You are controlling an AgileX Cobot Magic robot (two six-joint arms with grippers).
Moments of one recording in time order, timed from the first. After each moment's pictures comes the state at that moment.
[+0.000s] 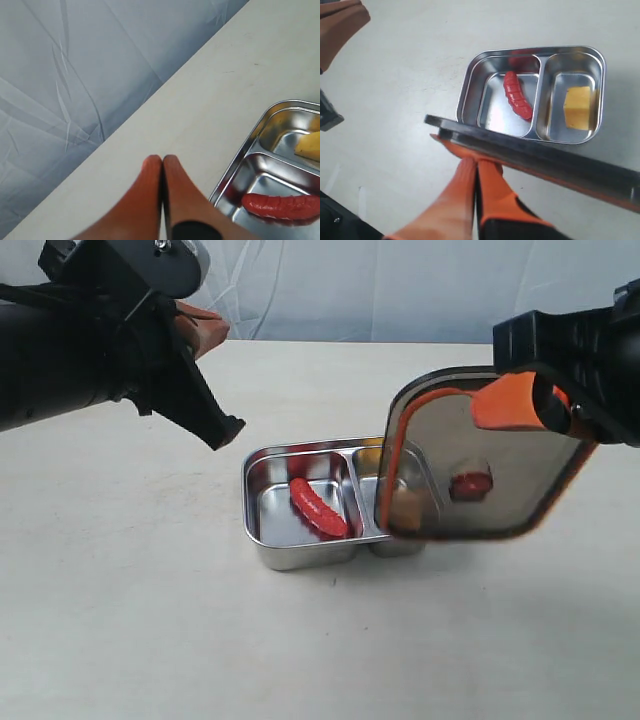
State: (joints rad) left arm -0.76 1.23 -0.81 -1.73 -0.27 2.10; right arm 0.62 0.99 -0.95 0.37 0.85 0.13
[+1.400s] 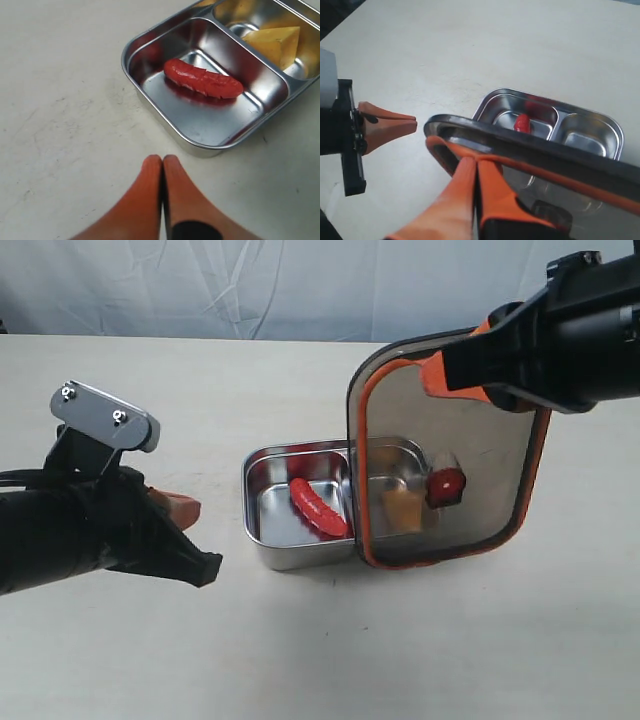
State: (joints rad) left arm -0.76 1.23 -0.47 -1.74 -0.16 1.54; right arm 0.62 1.07 -0.95 0.53 0.70 -0.30
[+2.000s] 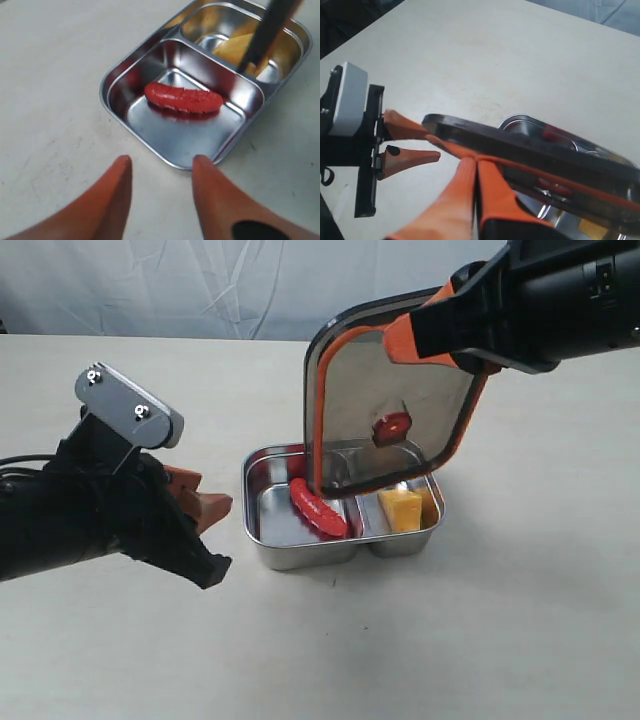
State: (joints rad) left arm -0.76 1.23 -0.50 -1.53 -0.11 1.50; right arm 0.62 1.15 -1.03 0.66 0.71 -0.49
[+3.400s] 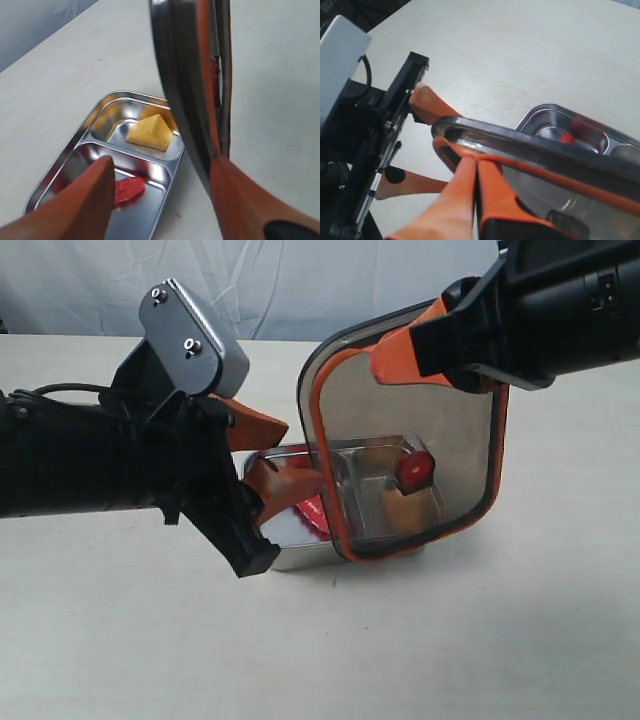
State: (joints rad) left arm -0.76 1.23 -0.69 -1.34 0.20 1.52; right arm 0.62 1.15 -1.03 0.74 0.79 -0.55
